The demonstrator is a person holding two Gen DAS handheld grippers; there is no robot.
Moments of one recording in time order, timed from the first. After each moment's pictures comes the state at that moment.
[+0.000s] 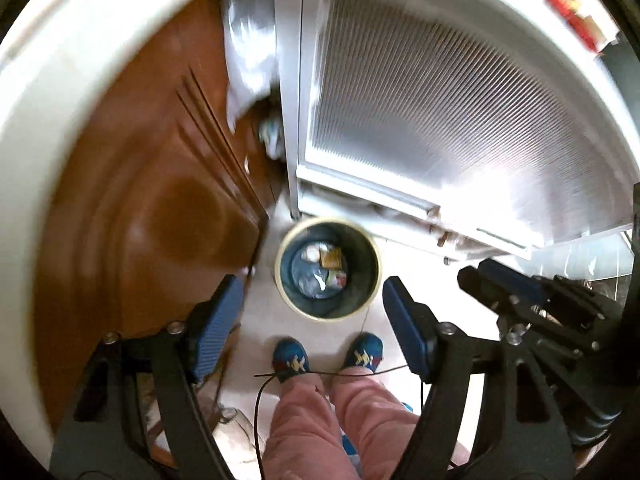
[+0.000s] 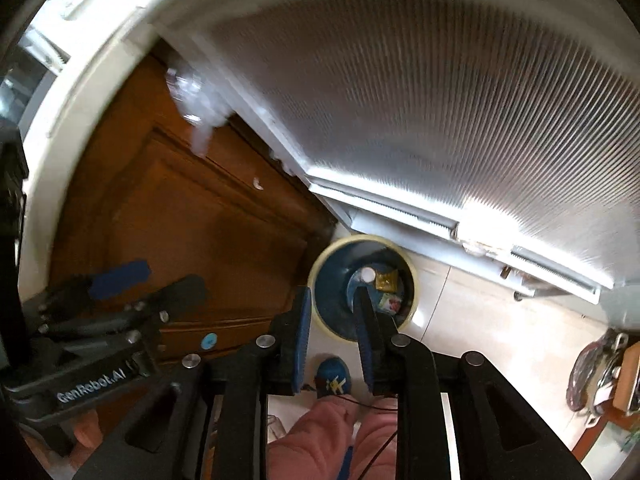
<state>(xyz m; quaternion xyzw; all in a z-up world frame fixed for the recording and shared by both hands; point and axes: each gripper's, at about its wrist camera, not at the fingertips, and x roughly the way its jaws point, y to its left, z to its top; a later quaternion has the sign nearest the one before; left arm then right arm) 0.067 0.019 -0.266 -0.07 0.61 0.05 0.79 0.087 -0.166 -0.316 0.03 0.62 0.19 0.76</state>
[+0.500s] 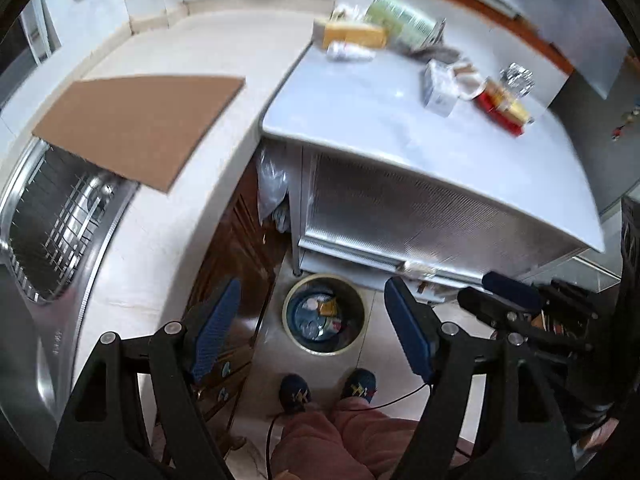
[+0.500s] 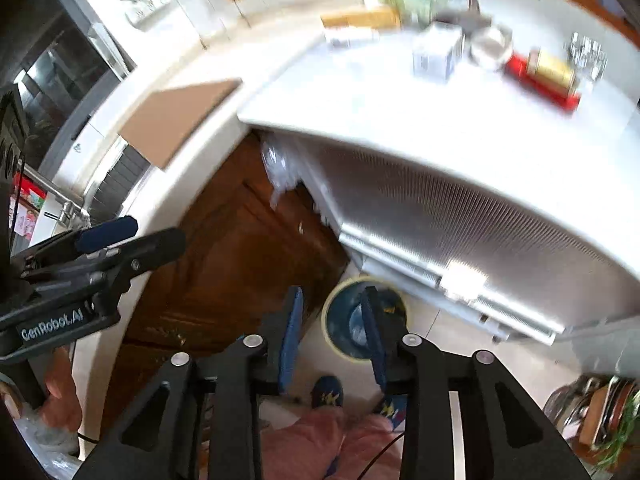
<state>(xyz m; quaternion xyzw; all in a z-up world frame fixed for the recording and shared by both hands) 0.031 0.023 -0.095 -0.07 0.52 0.04 0.85 0.056 -0.175 -0.149 0.00 0.55 0.23 0.80</state>
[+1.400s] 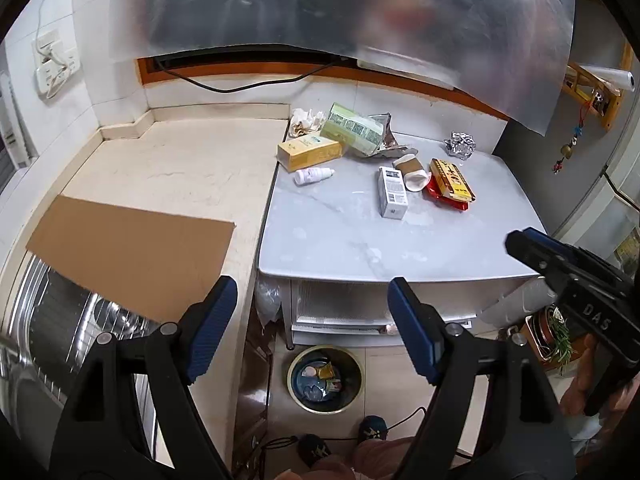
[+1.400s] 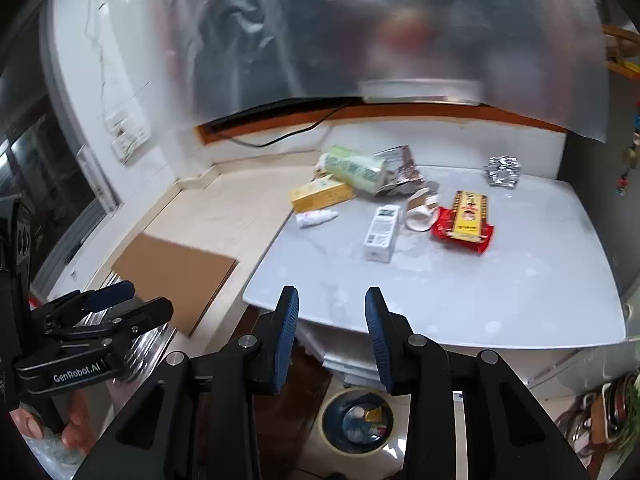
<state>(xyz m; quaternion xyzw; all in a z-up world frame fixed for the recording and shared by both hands) 0.072 0.058 0.021 -0.02 0.43 -0.05 0.90 0.064 -0.188 0.017 0.07 0.38 0.12 0.91</state>
